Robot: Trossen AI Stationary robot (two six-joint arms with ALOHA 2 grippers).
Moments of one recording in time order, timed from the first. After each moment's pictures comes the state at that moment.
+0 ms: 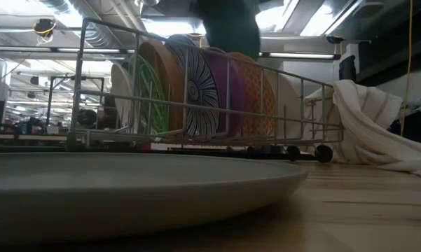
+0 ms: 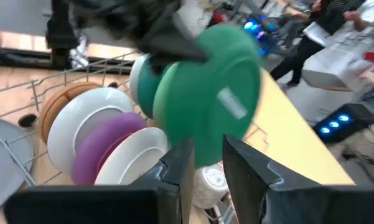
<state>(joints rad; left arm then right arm) 0.17 1.61 1.46 0.36 -0.56 -0.86 0.00 1.28 2.04 -1.20 0.47 -0.20</state>
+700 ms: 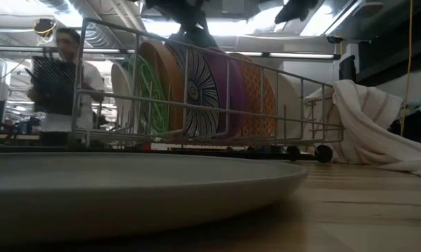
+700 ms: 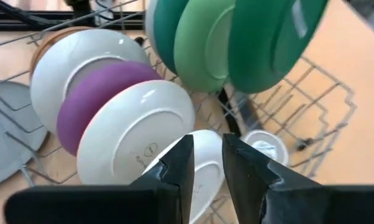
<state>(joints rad) 0.47 1.59 1.46 0.08 -0.47 -0.94 -0.60 1.28 1.58 -0.91 -0.26 -0.37</state>
